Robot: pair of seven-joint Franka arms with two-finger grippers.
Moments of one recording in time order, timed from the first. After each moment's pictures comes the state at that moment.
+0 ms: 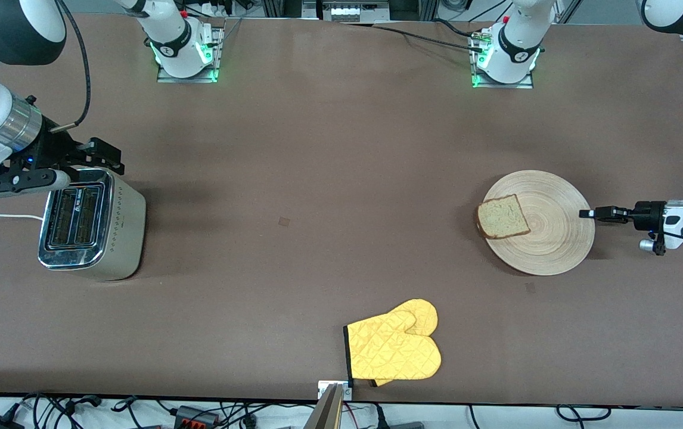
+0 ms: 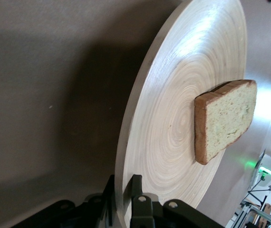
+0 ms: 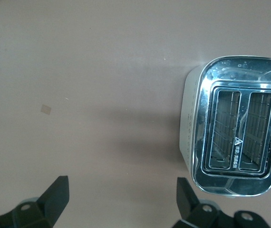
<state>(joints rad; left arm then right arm) 0.58 0.80 -0.08 -1.55 -0.48 1.68 0.74 0.14 0.06 -0.06 -1.72 0.09 1.76 -0.05</state>
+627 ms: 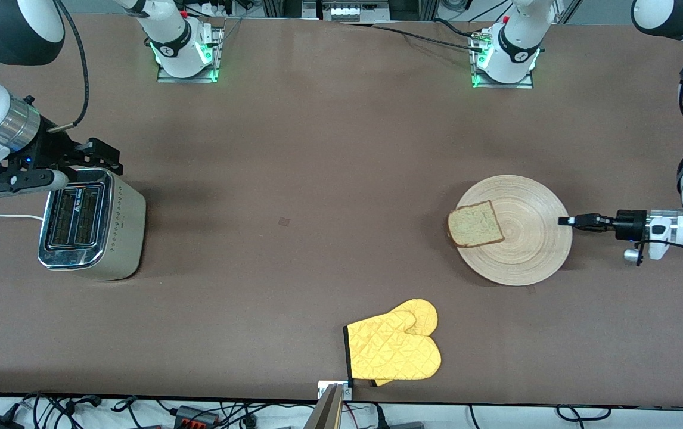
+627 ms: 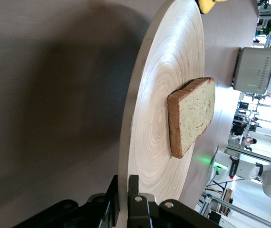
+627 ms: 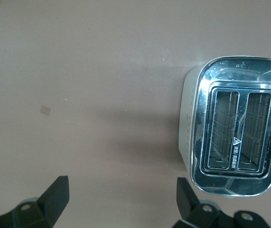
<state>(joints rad) 0.48 0.80 -0.10 -1.53 -0.66 1.57 0.73 0.13 0.06 -0.06 -1.72 0.09 1.76 -0.05</state>
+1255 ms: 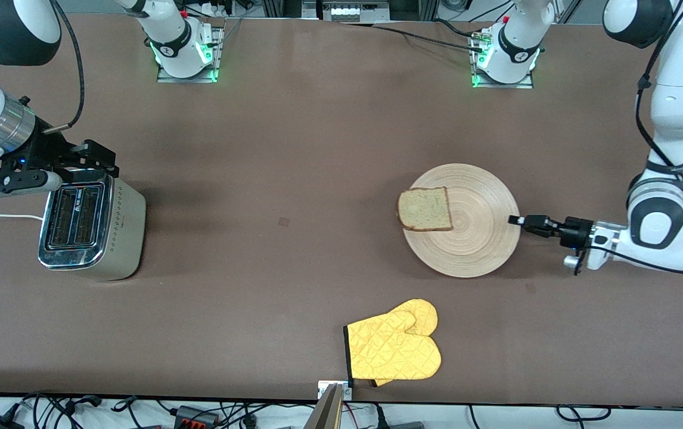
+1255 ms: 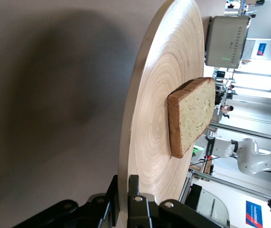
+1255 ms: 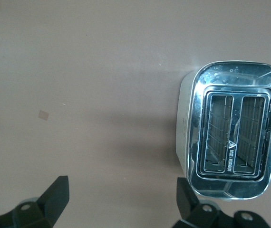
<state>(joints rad) 0.28 0.82 -0.11 -1.53 -0.80 1.53 0.72 0.13 0.06 -0.06 -1.72 0.08 1.78 -0.05</state>
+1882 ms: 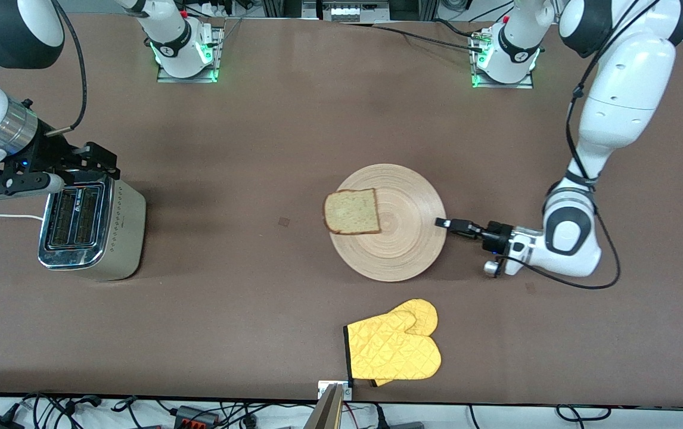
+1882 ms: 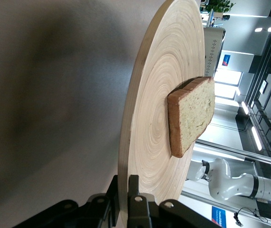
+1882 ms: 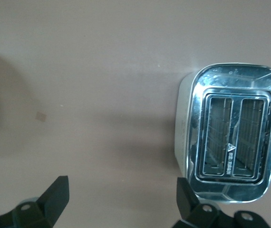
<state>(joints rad) 0.01 0.88 -0.11 -1.57 -1.12 1.68 0.67 0.13 0.07 -0.06 -1.72 0.06 1.81 -0.05</state>
